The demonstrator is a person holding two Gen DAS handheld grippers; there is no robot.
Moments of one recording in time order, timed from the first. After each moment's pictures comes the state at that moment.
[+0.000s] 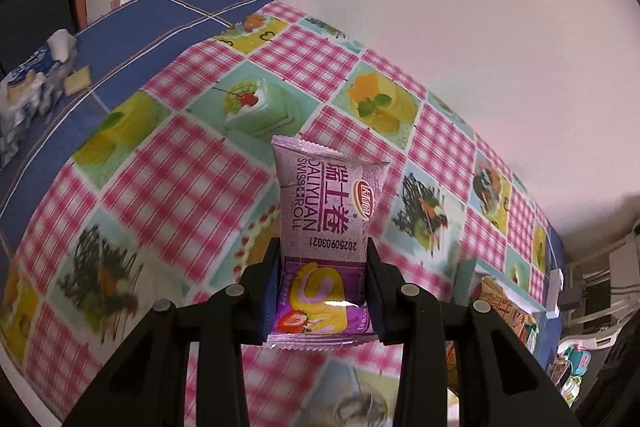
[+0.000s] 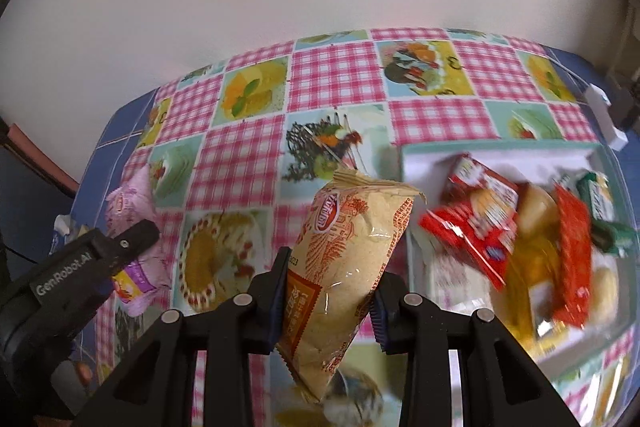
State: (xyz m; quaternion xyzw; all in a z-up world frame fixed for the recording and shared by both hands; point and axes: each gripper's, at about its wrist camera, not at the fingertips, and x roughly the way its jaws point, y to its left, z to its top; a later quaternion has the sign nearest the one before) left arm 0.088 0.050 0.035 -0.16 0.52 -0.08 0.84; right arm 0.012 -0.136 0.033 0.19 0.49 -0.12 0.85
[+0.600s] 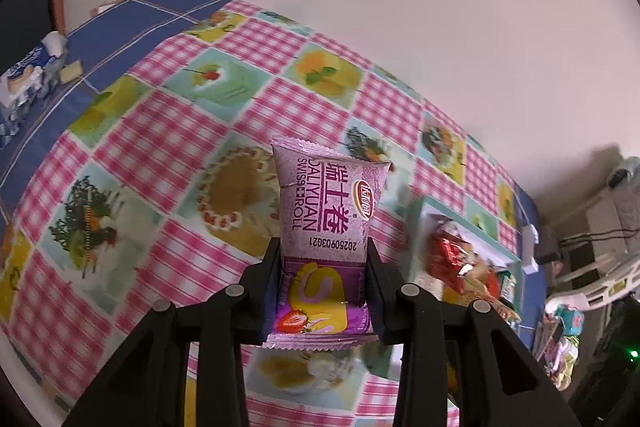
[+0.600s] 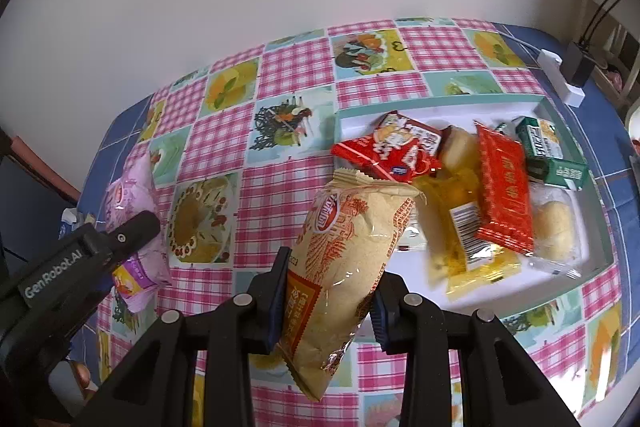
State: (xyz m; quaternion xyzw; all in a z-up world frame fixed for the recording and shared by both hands) left arm 0.019 0.020 0.054 -0.15 0.50 -0.14 0.84; right arm -0.067 -0.161 0.044 0.21 0.47 -0.14 0.84
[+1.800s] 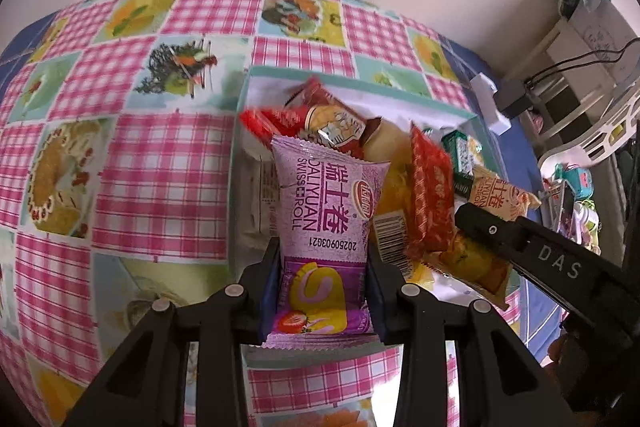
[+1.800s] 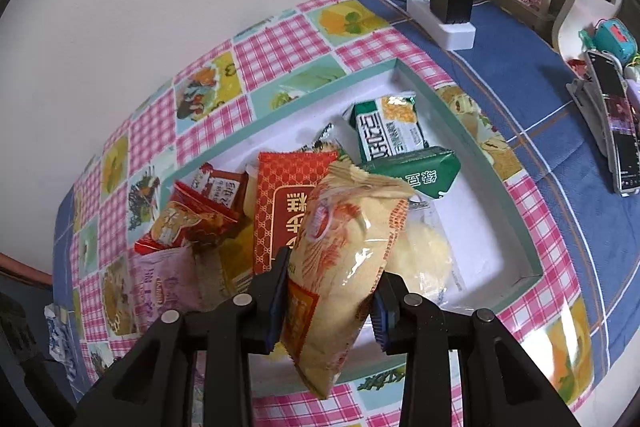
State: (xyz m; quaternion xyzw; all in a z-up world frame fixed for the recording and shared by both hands) left arm -0.028 -0.148 0.000 0.02 0.56 -0.29 0.78; right arm -0.107 -0.315 0.007 0.31 0.47 -0.25 0.79
